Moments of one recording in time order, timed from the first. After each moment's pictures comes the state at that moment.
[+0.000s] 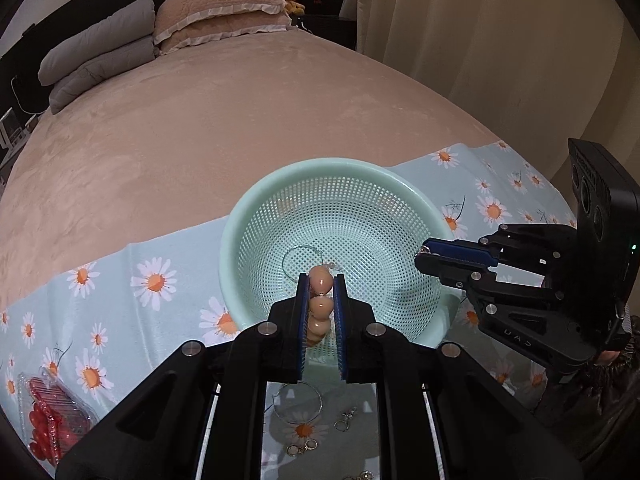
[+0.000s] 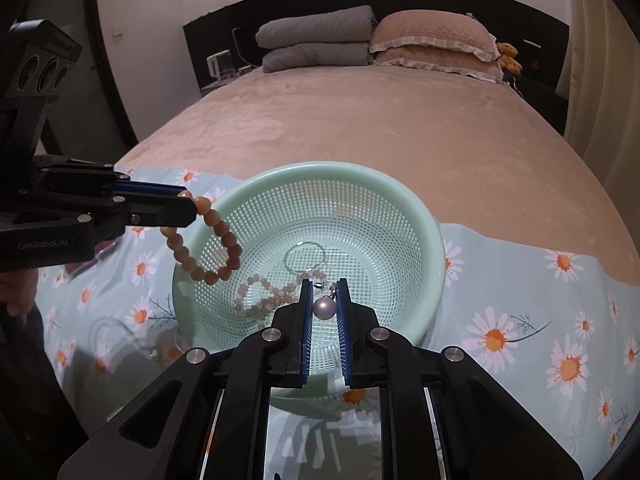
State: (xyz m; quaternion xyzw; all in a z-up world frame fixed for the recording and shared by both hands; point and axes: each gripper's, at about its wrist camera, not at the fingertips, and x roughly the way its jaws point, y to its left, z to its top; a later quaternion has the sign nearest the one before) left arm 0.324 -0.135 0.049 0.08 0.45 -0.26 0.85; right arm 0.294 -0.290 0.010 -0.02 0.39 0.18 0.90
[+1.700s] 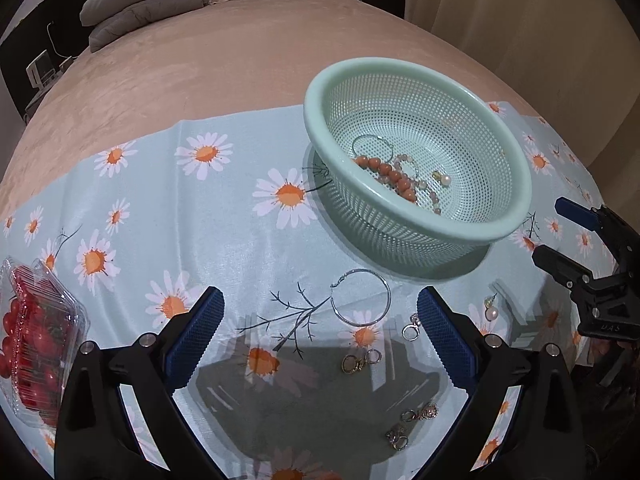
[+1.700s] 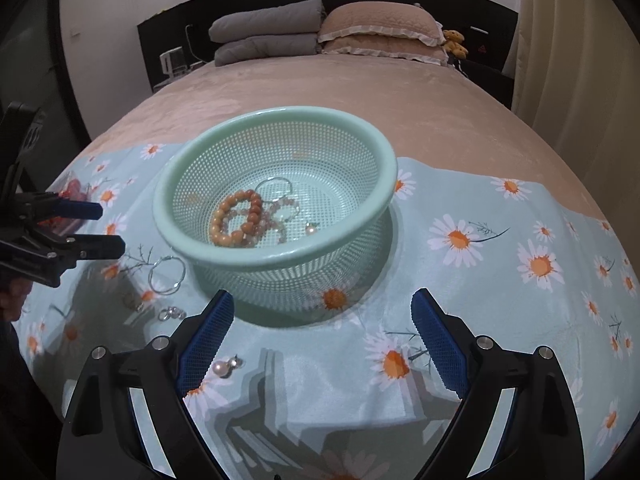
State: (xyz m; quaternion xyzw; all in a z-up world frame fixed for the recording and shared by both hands) left arm 0.276 -0.064 -0.018 0.06 0.50 -0.19 0.84; right arm 0.213 -0.286 -0.022 -0.03 0.40 0.08 0.91
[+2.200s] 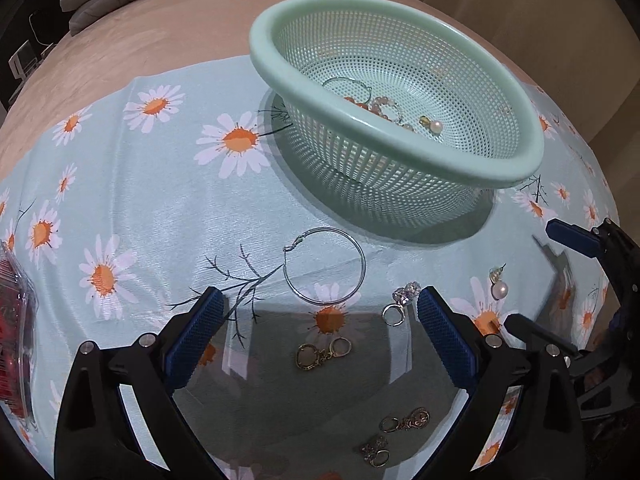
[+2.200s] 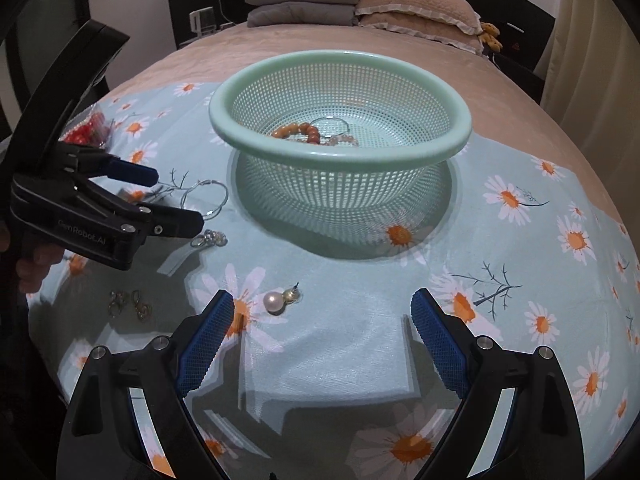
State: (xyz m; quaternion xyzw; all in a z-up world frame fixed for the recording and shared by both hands) left arm 0.271 -0.094 -0.065 0.07 0.53 -0.21 0.82; right arm 0.191 -0.249 -0.061 -0.07 0.44 0.11 0.89
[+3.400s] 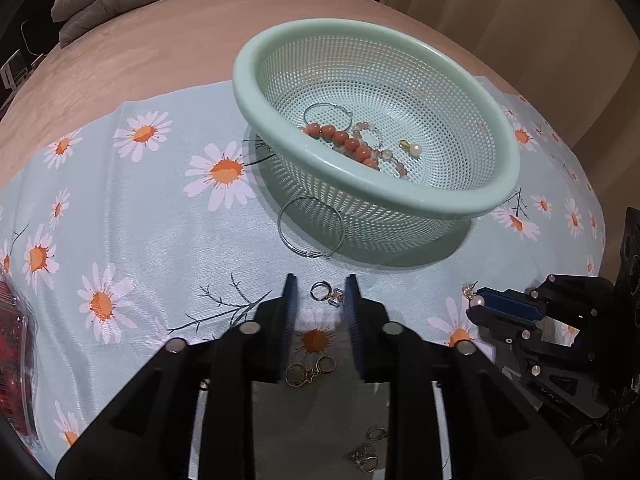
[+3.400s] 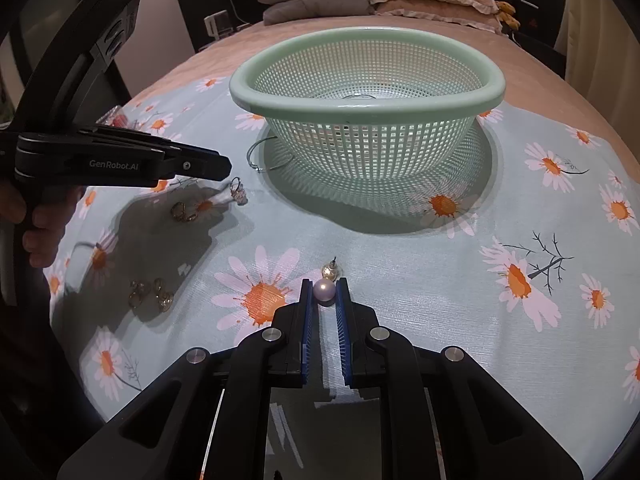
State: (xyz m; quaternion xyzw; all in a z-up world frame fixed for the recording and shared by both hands) left arm 0.287 -0.093 -0.045 0.06 0.51 -0.24 0.83; right arm 0.187 -0.252 -0.074 -0.02 0.45 0.17 0.88
